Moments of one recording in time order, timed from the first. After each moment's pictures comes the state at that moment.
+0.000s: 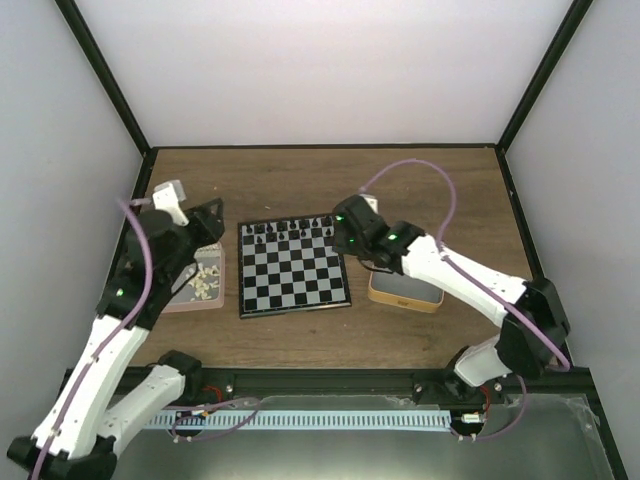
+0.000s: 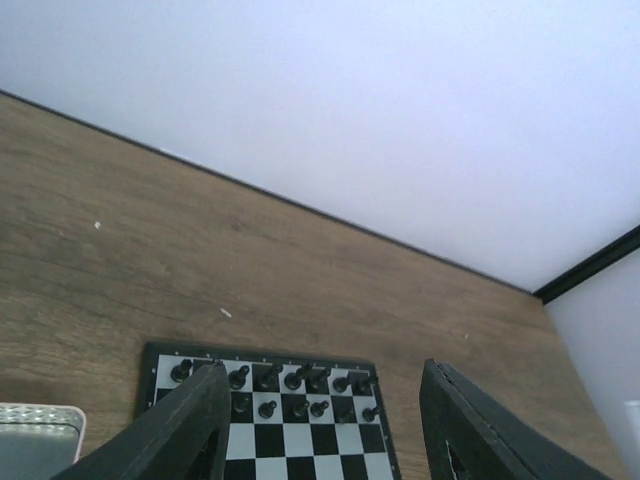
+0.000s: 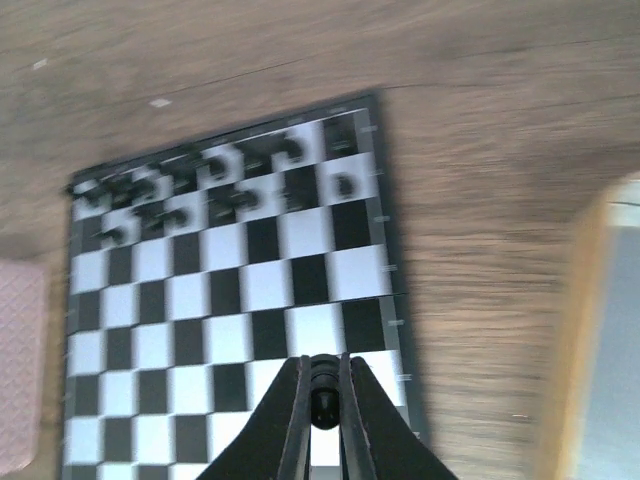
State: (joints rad) left arm -0.36 0.82 0.96 -0.46 -0.11 -0.58; right arm 0.76 1.42 1.14 -0.59 0.25 0.78
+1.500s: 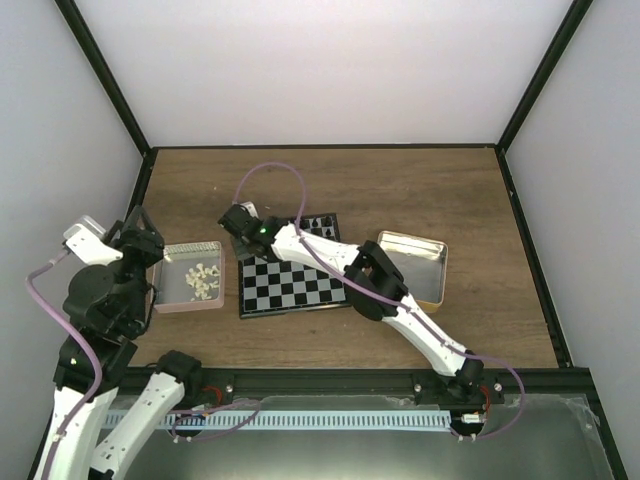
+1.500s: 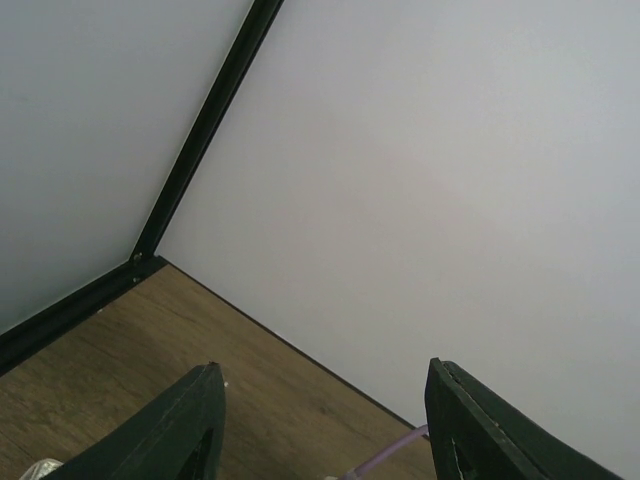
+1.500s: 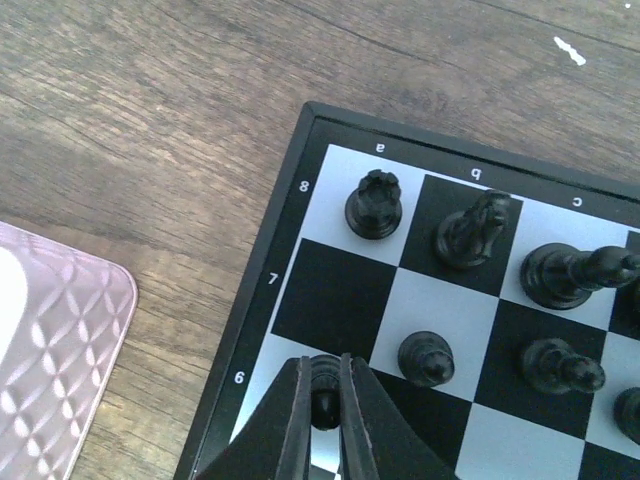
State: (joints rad) left arm -0.36 0.45 0.97 -0.52 -0.57 -0.57; right arm 1.03 2.51 2.24 -0.68 0.29 0.50
